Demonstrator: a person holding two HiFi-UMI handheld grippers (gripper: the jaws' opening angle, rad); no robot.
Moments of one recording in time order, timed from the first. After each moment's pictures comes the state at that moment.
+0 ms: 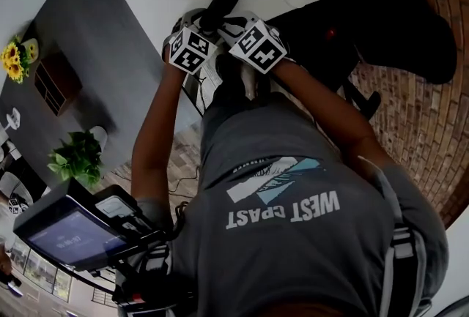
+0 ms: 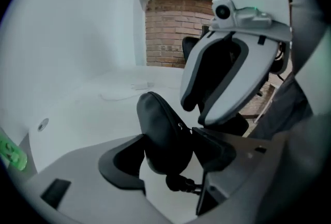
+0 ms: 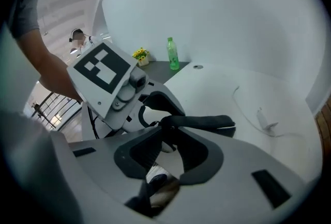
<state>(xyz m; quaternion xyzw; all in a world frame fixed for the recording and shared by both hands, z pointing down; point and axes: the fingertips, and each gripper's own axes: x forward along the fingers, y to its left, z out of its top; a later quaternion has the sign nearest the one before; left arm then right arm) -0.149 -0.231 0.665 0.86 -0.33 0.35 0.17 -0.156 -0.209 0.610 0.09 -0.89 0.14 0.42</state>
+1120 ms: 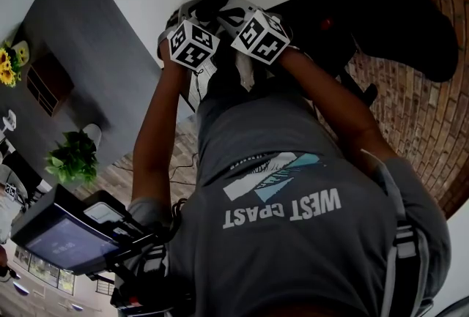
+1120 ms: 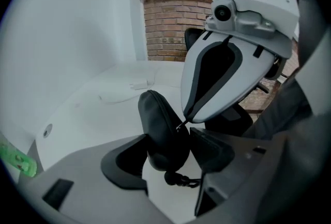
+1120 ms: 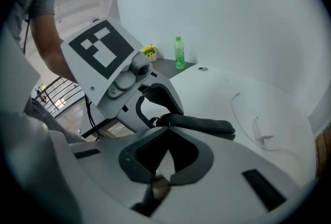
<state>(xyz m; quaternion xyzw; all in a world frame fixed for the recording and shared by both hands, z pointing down) -0.131 -0.246 0.654 0.83 -0.35 0.39 0.18 -0.133 -0.228 0.613 0.05 -0.90 0.07 0.44</state>
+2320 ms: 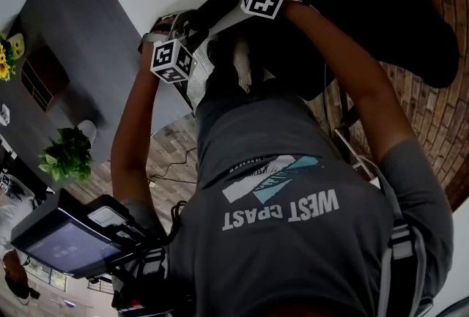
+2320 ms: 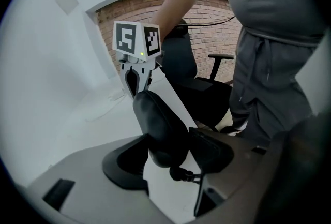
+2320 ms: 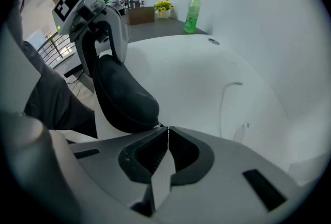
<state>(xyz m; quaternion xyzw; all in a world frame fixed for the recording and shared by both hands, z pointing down) -0.144 -0.196 0.660 0.88 -0.21 0.42 -0.02 -0.099 -0.318 0.685 -0.04 -0.81 -0.08 0.58</state>
